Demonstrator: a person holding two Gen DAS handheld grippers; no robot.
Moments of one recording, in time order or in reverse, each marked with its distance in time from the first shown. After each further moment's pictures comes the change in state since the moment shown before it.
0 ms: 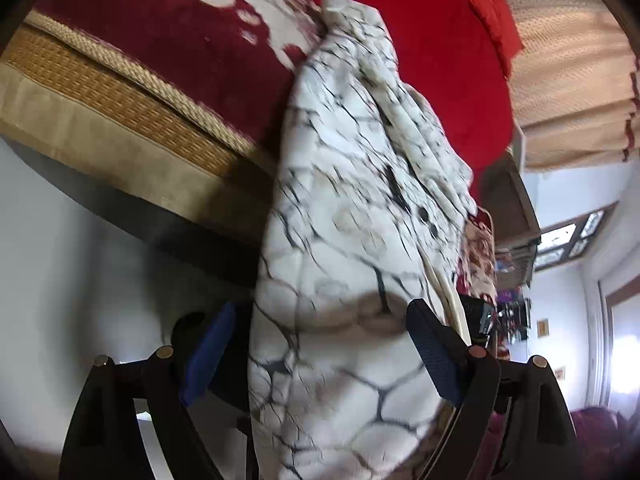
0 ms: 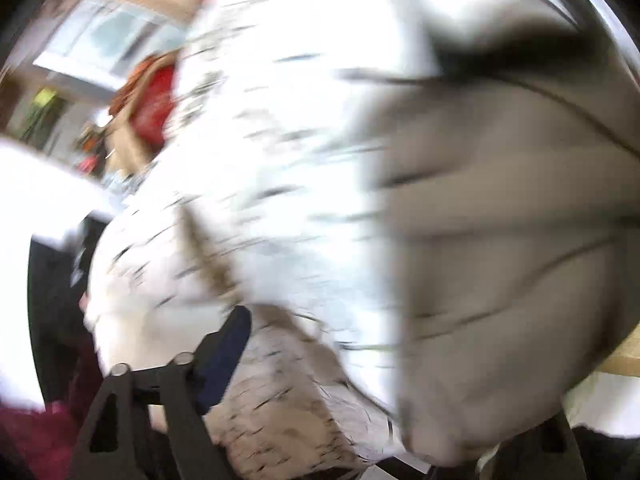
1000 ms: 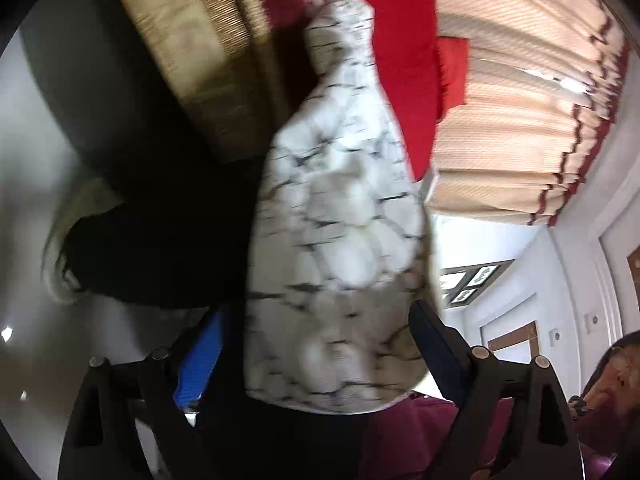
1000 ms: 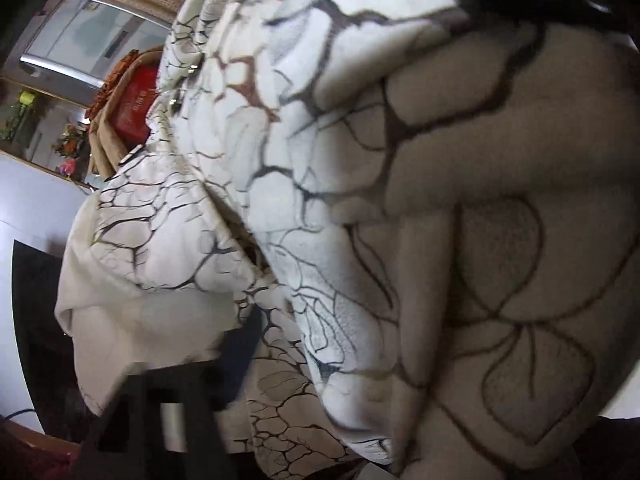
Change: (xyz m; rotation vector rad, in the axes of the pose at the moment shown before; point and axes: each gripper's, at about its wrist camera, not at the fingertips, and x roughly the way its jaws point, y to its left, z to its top) left arm 0.028 0.027 -0.105 -0.220 -0.089 -0.473; right arm -0.003 -0.019 -0.006 0.065 0.009 -0.092
